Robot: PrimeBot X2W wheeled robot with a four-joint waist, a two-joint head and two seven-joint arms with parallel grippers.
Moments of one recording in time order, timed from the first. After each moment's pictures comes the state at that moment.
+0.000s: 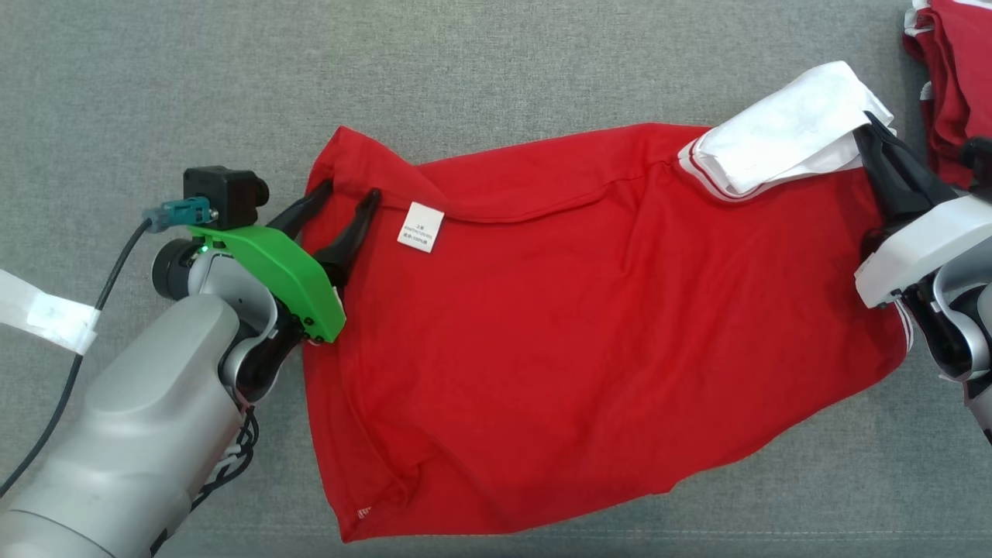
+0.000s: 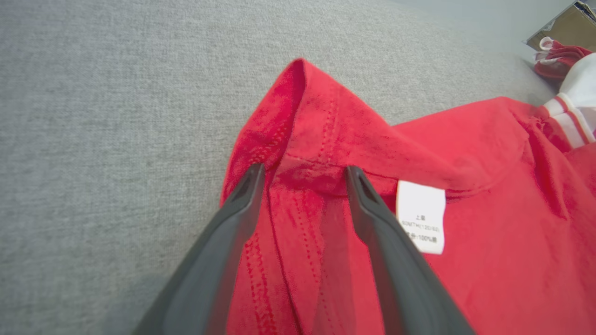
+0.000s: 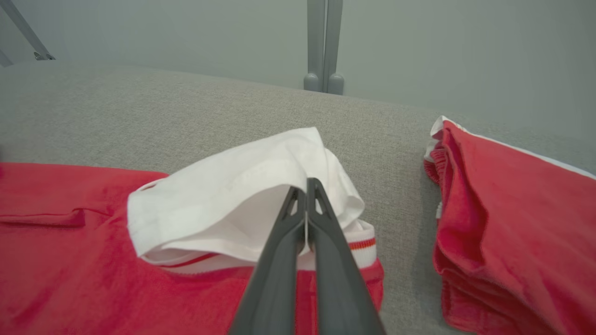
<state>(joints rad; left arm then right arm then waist) -0.79 0.30 -0.94 0.58 -1.09 -0.10 -0.13 -0.43 -0.55 0.42 0.18 0.54 -0.04 -0.07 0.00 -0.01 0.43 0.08</state>
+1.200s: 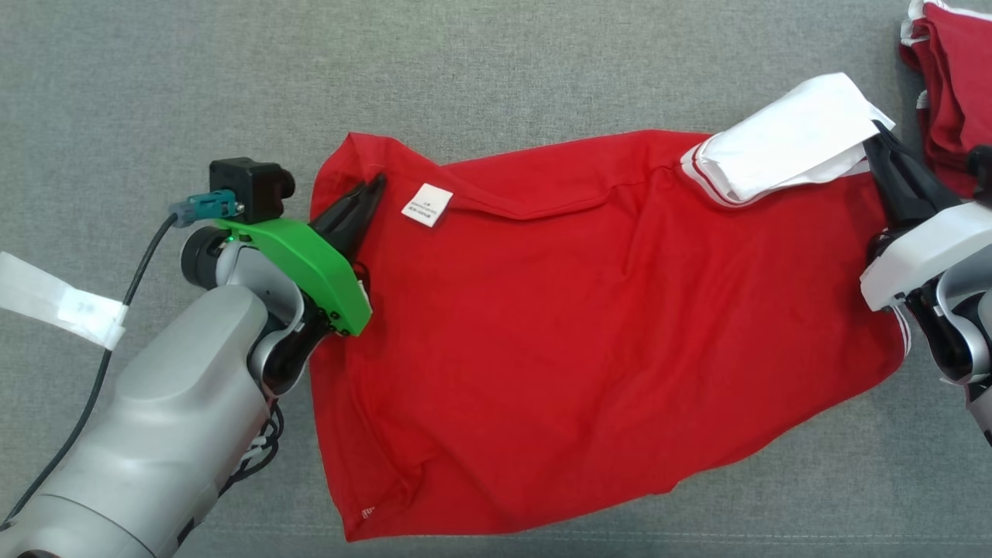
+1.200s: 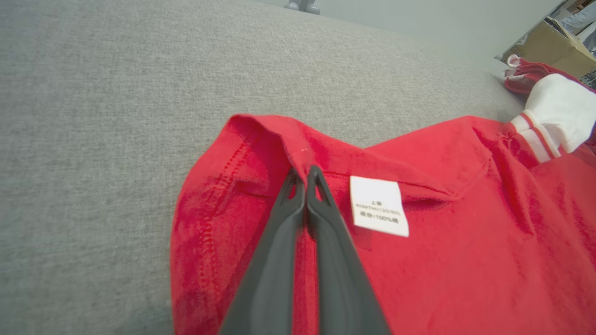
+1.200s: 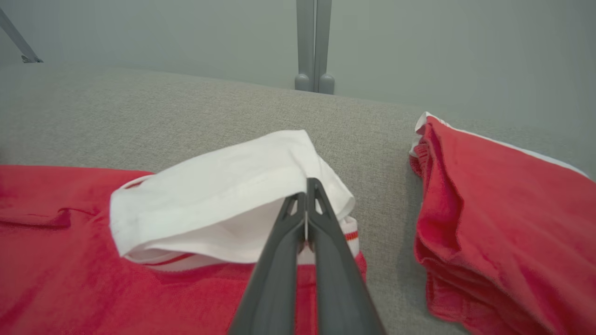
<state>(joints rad) -0.83 0.24 -0.96 0.64 -1.09 -0.12 -0.18 -0.43 -0.54 0.42 0.24 0.55 -0.04 -0.10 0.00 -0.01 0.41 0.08</state>
